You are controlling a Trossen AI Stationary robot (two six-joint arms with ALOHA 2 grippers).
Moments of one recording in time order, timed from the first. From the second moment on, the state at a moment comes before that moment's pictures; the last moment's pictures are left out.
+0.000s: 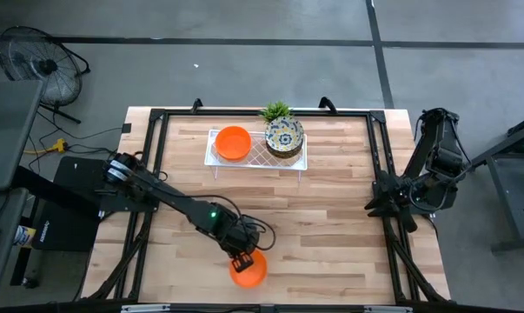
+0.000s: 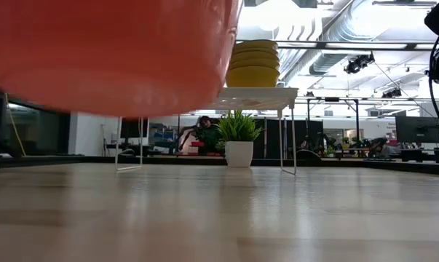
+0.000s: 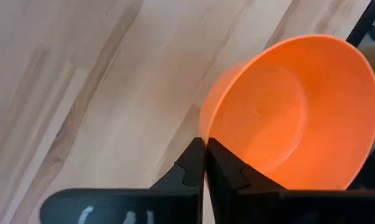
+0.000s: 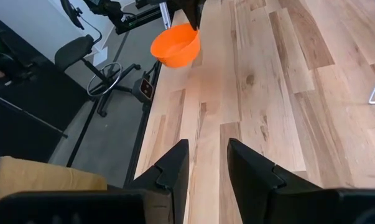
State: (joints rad) left arm -0.46 1.82 1.46 -0.81 0.10 -1.04; right arm 1.10 0.46 0.73 -0.89 0.62 0.93
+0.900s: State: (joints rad) left arm -0.16 1.73 2.17 -1.58 -0.08 -0.81; right arm 1.10 0.46 0.73 -0.90 0.59 0.94
